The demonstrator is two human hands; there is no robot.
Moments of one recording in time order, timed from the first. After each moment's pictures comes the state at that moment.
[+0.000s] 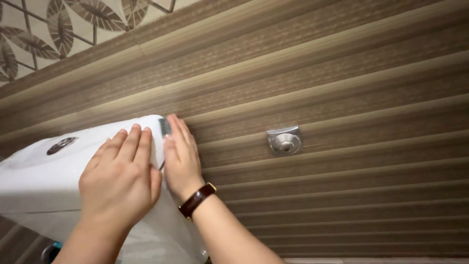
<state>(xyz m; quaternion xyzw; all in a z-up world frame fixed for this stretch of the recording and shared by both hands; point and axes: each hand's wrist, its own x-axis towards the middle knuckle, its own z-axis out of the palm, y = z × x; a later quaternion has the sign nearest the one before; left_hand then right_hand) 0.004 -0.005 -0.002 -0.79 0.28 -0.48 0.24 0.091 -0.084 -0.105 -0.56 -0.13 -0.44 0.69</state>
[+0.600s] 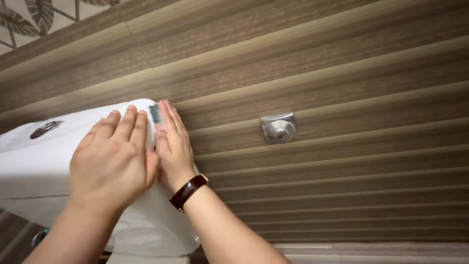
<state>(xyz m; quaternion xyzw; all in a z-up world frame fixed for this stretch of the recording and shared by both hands) 0.006 -0.012 0.001 -0.79 0.29 -0.46 0.28 0.085 -0.086 -0.112 -0.54 -0.17 -0.44 0.70</state>
